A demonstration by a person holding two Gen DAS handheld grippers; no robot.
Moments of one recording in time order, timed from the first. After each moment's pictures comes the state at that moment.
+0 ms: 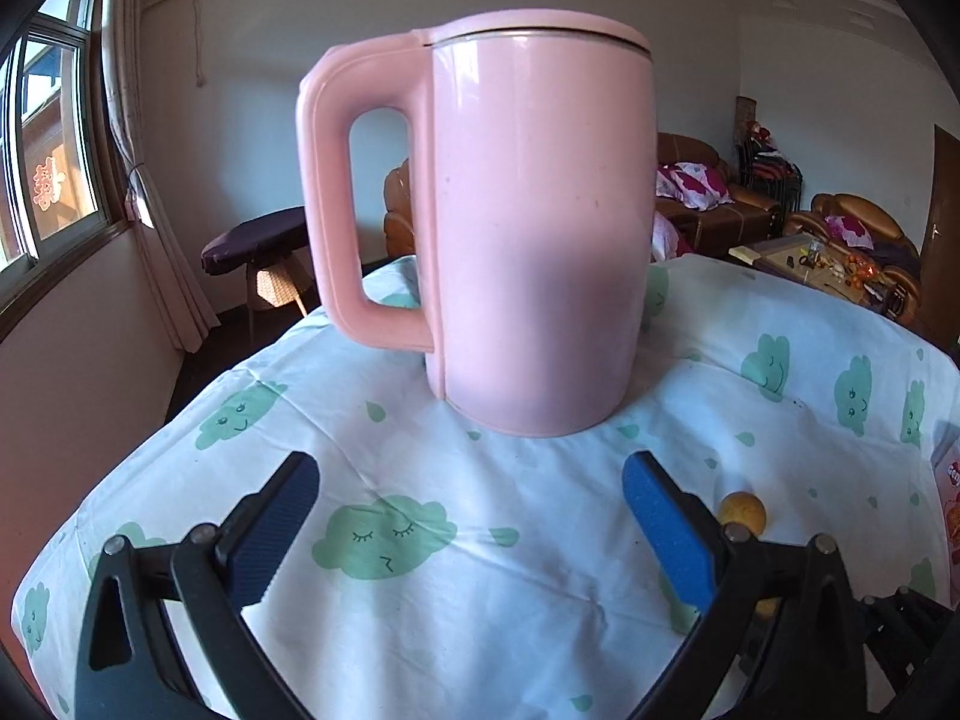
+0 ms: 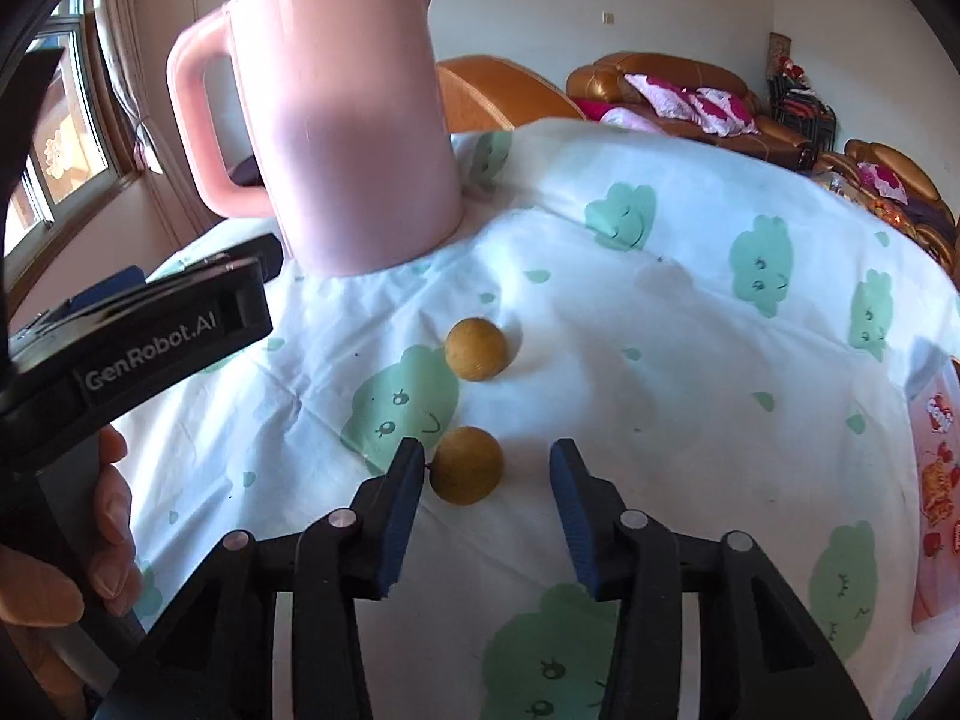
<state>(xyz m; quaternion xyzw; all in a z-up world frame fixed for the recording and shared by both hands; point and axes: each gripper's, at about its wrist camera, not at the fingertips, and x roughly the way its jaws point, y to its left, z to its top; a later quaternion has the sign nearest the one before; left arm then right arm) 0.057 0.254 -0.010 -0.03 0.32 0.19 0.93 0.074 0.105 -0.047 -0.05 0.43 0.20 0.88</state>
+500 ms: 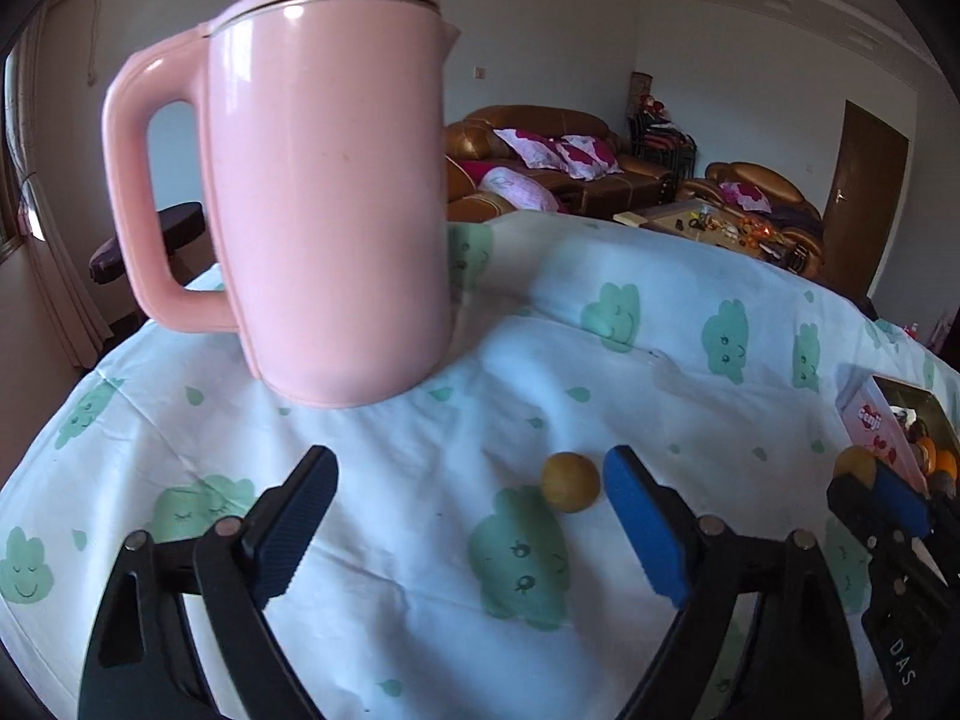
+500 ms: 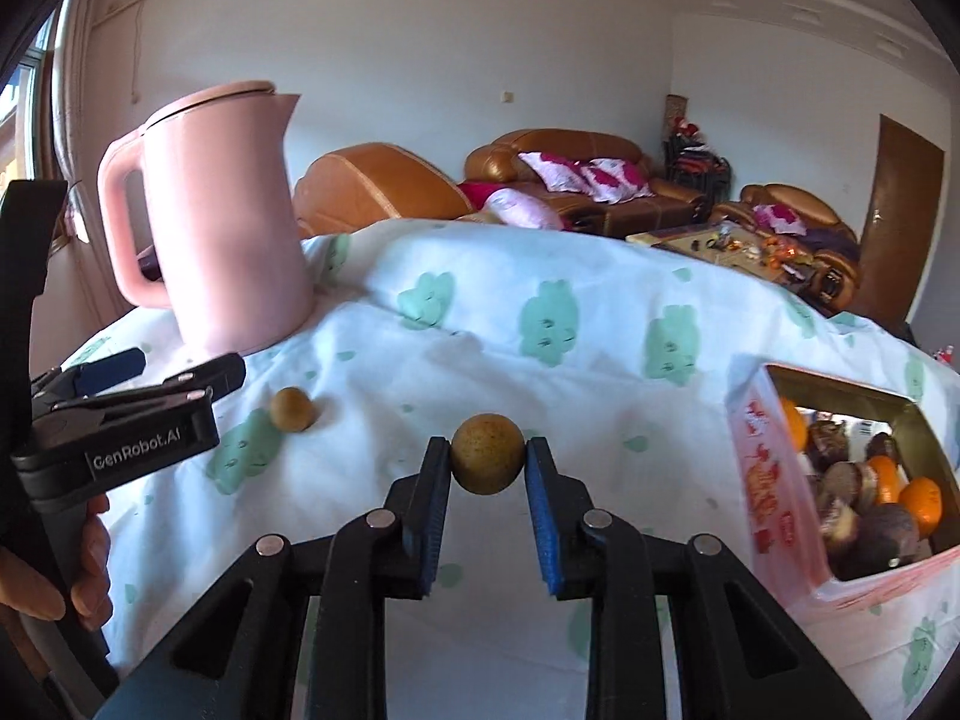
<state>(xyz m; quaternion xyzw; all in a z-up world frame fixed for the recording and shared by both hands) 0.075 0.197 -0.019 -0.04 0.35 0.03 0.93 0.042 0.015 -0.010 -0.04 0.31 0.08 0.95</state>
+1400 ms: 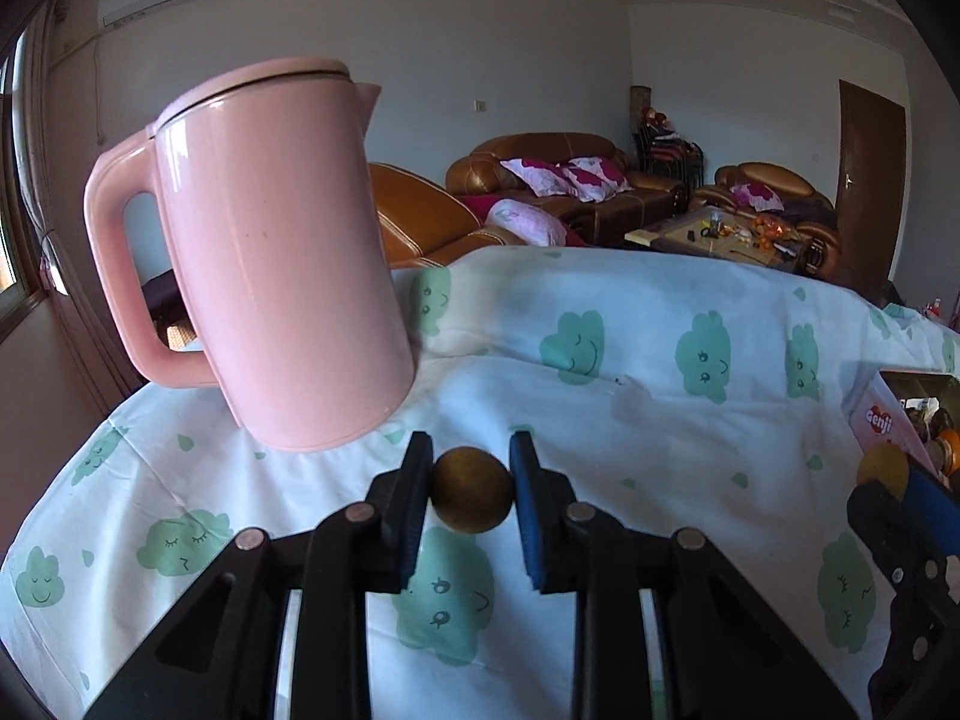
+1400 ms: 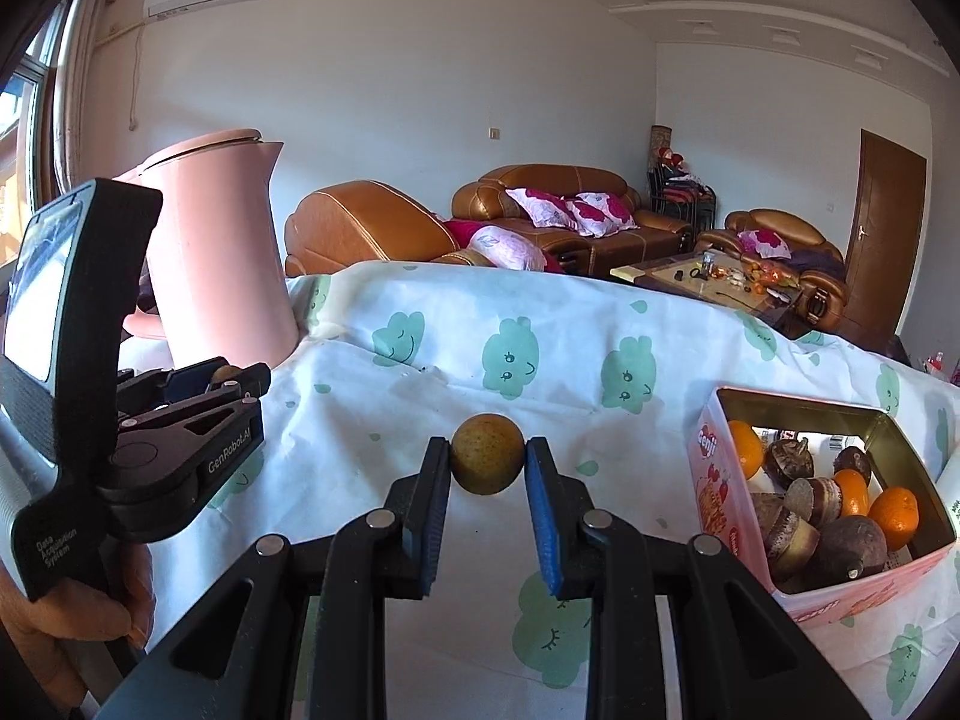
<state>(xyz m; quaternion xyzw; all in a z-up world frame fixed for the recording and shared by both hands) 0.067 0.148 -0.006 0.01 0.30 0.07 0.95 0.025 0.001 0.000 -0.04 0.27 0.07 0.96</state>
